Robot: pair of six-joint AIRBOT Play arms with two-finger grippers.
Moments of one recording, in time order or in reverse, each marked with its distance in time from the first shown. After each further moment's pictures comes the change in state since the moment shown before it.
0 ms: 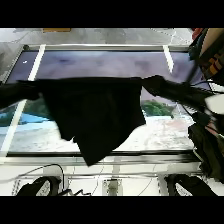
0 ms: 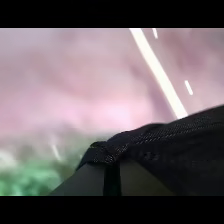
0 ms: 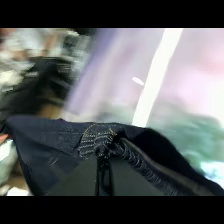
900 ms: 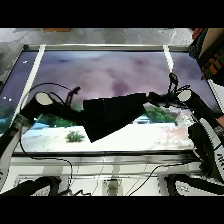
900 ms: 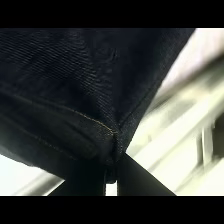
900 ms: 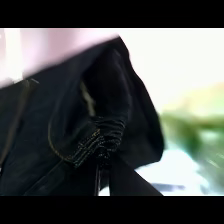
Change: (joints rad) left arm -0.397 -0.371 -0.075 0.016 -0.336 -0.280; right arm -0.178 -0.362 -0.023 -0.402 0.068 0.029
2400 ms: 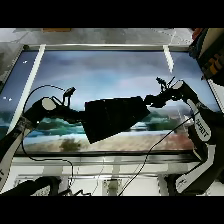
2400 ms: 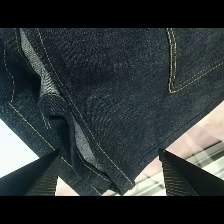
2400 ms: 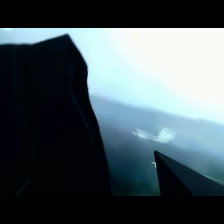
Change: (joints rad) left arm 0.010 -0.001 -0.058 0.180 0.283 -0.145; right arm -0.102 -0.513 0.419 0.091 0.340 -0.299
